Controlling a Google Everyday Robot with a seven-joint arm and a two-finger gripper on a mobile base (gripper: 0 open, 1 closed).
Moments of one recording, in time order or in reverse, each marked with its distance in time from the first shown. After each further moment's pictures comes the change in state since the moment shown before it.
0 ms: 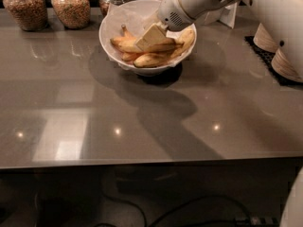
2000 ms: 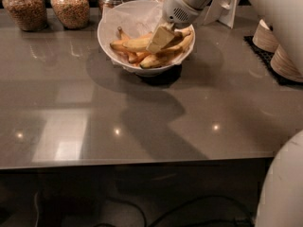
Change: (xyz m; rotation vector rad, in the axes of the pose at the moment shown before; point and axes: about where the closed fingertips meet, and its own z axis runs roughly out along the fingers) arm 0.024 0.008 -0.016 -0.047 0.256 -0.019
